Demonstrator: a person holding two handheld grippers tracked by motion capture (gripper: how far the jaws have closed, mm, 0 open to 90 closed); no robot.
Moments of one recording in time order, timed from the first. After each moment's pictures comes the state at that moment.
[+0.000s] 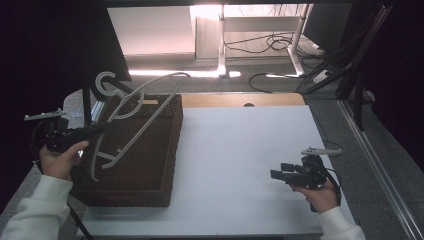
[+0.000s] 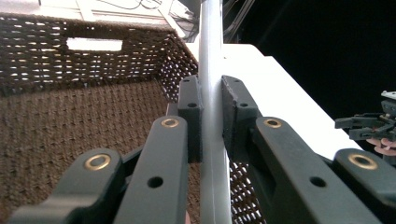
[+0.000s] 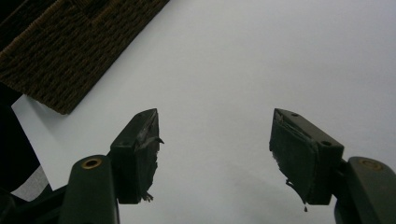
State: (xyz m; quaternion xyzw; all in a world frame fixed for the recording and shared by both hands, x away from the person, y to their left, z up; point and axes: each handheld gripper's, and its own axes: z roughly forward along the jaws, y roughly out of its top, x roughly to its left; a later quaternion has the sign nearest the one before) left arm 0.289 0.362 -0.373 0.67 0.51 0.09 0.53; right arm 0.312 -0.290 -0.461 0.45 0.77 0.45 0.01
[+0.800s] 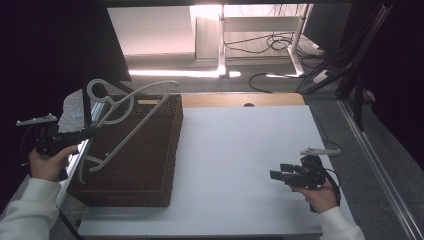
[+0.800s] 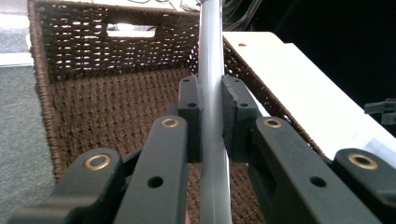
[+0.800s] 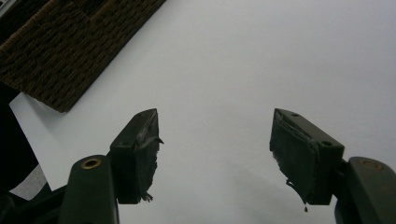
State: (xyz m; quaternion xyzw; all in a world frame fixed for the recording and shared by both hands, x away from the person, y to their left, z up) left arm 0.290 0.398 -0.396 0.68 0.51 0.10 0.51; right arm 0.312 -0.288 -0.462 0.45 0.77 0.45 0.01
